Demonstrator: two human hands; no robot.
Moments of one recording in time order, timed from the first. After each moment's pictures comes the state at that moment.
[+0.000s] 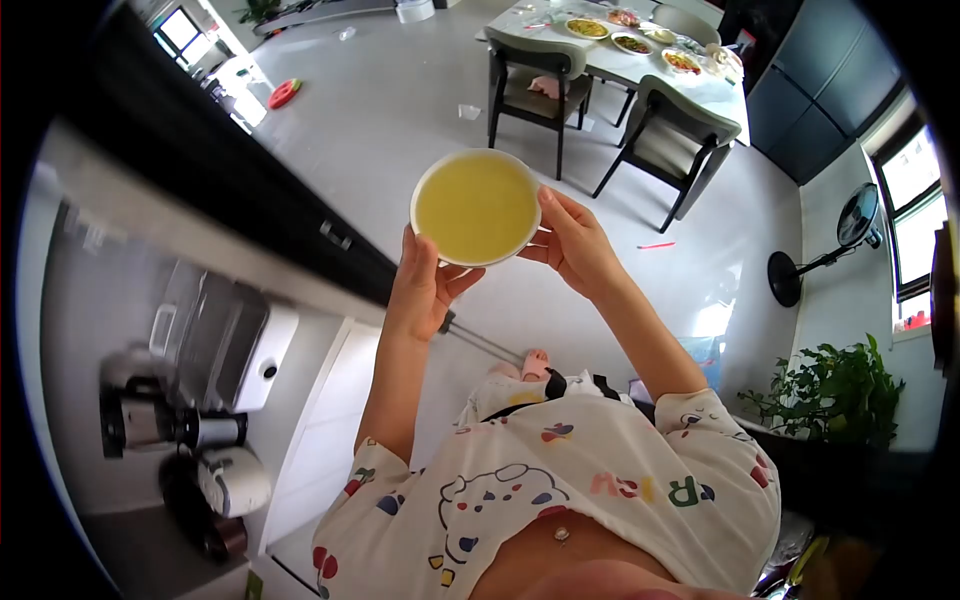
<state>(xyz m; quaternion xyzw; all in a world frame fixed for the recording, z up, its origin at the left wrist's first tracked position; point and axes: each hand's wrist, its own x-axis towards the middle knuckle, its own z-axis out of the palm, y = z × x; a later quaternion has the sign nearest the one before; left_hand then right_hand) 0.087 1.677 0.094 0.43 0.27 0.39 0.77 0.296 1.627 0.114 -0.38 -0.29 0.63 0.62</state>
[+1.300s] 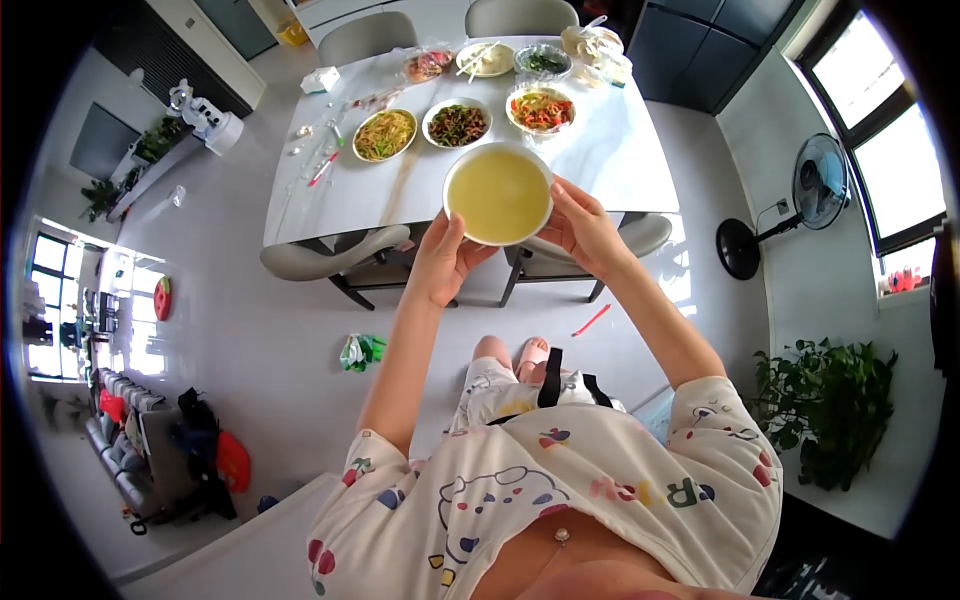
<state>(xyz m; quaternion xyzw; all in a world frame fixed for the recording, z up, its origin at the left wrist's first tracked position) 0.852 2.192 0.036 0.43 0.16 0.13 0.88 1.006 2.029 0.066 -0.47 -0.14 0.47 0.74</state>
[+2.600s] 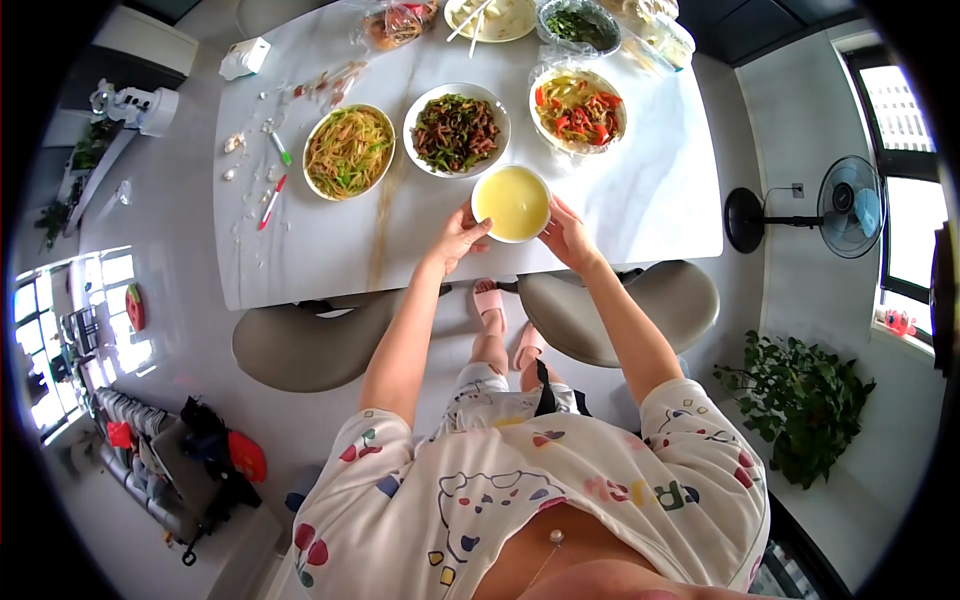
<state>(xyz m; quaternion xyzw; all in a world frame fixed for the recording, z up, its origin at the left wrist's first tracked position) 1.063 2.414 -0.220 0.51 0.29 -0.10 0.80 1.192 2.218 -0.201 -0.42 0.09 0.49 0.76</state>
